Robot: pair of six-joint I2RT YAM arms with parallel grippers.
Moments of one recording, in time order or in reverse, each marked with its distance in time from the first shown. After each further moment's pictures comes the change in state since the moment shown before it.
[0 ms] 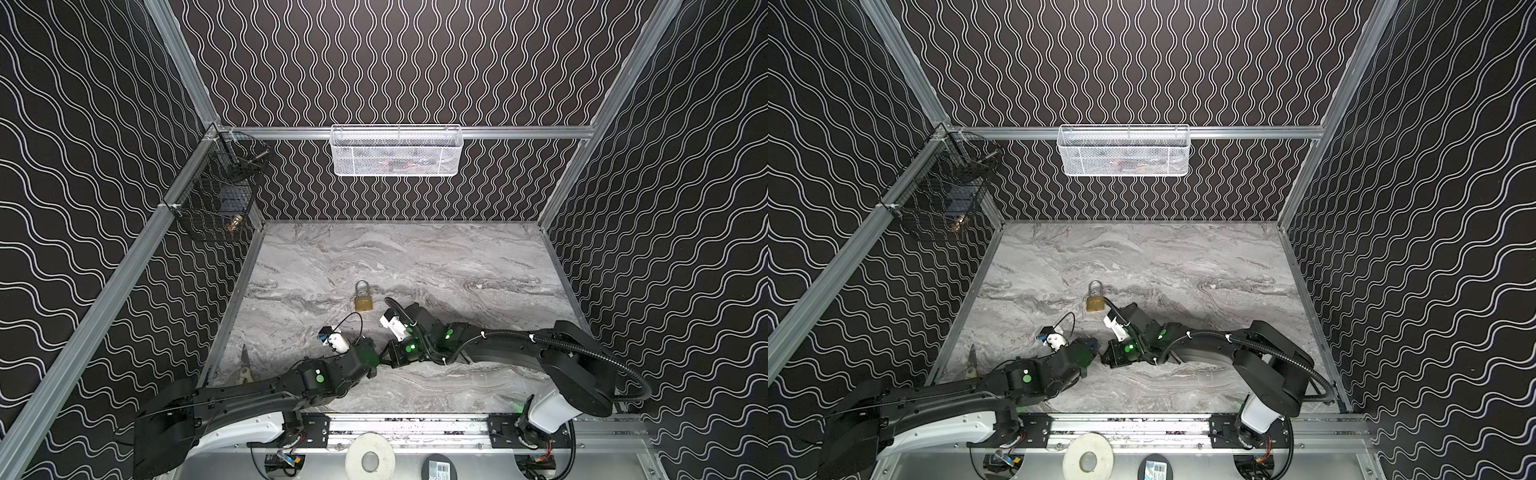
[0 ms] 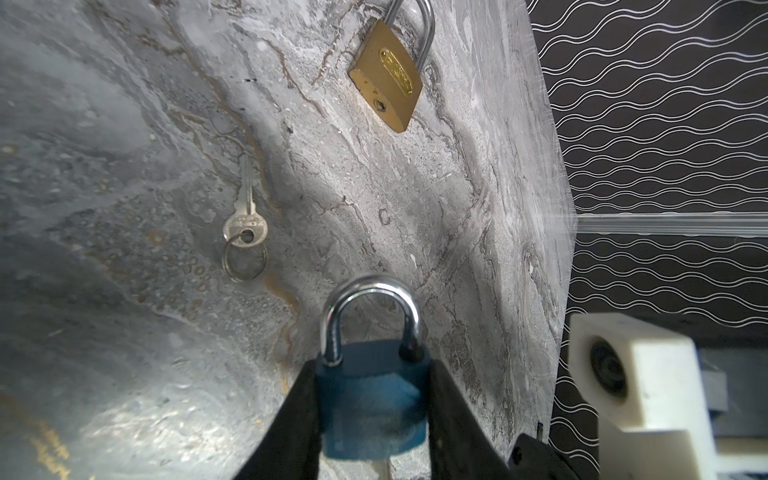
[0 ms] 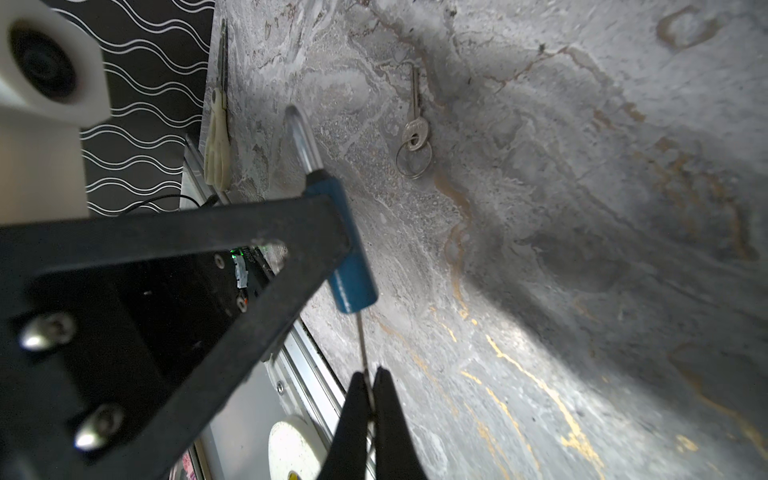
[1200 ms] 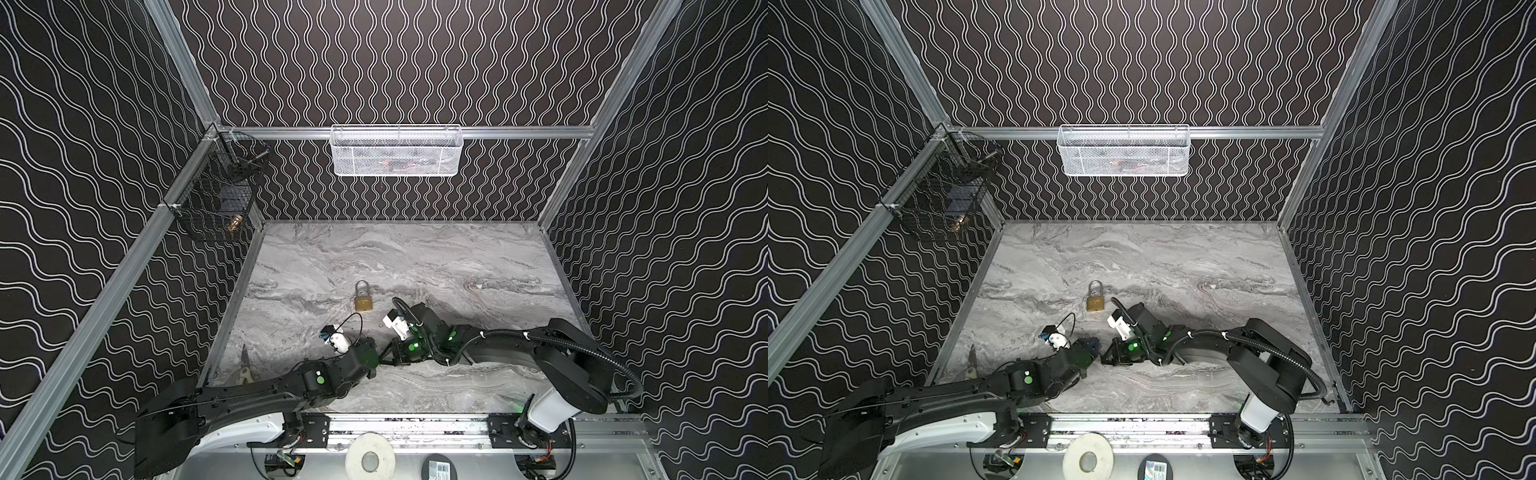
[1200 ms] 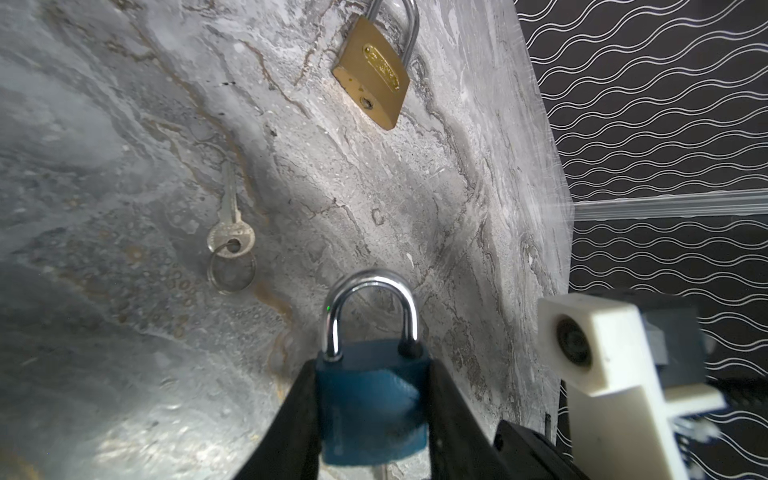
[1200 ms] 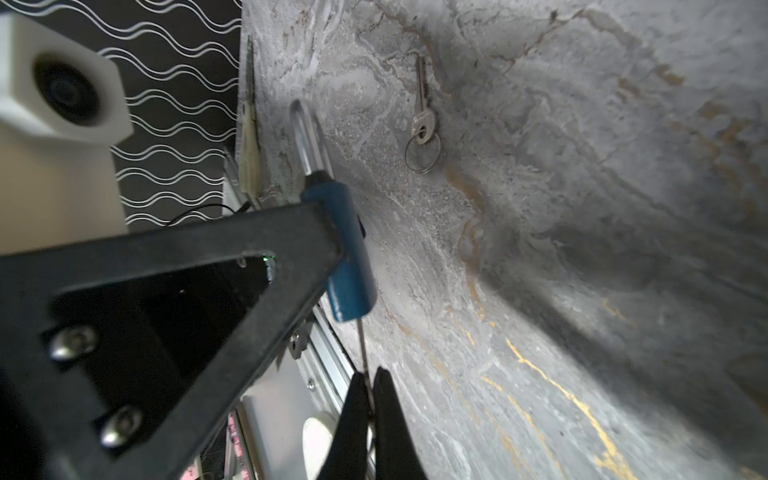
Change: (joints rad) left arm 0.000 0.015 -0.032 0.095 -0.005 0.069; right arm -0.045 0.020 -0.085 0.192 -0.134 0.134
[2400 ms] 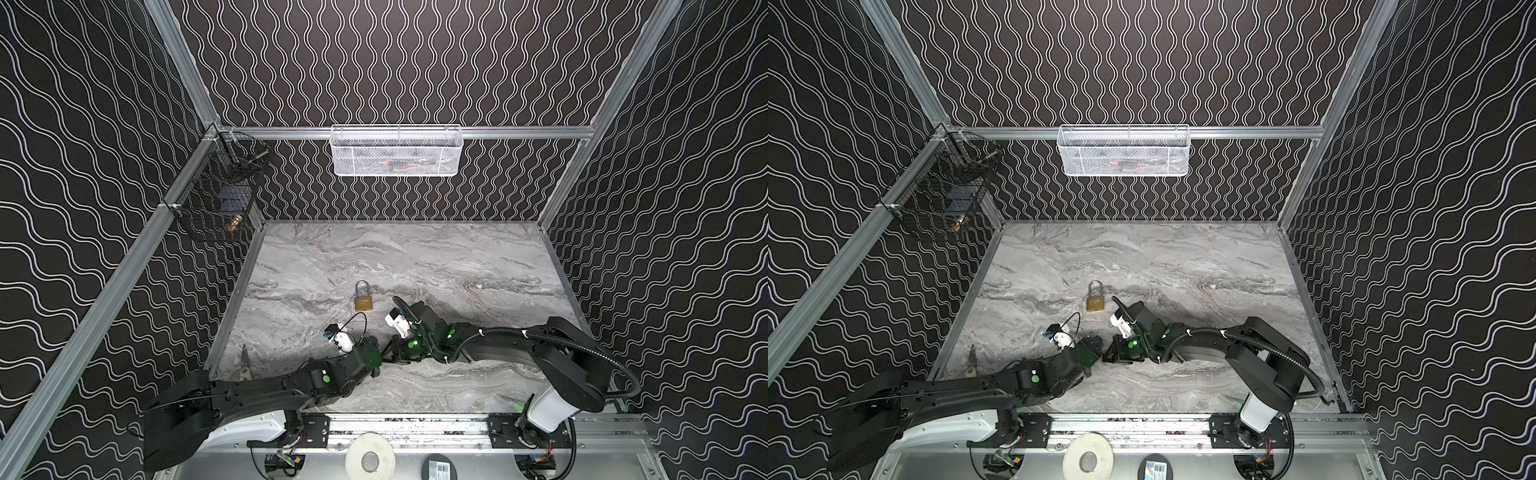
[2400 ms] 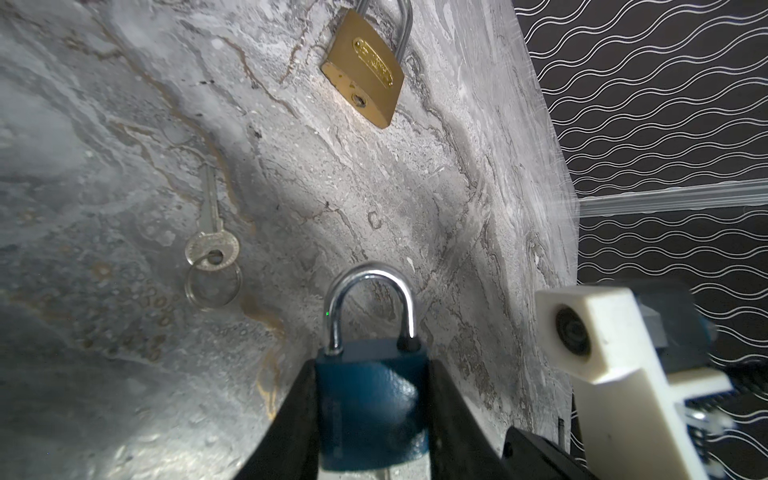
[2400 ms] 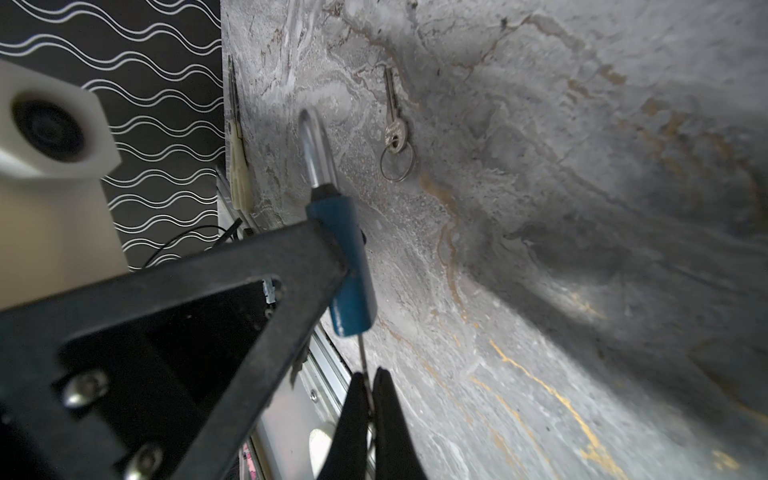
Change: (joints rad) left arm 0.002 0.071 -0.005 0.079 -0.013 0.046; right arm -0.013 0.020 0.027 -0.040 0.033 0.048
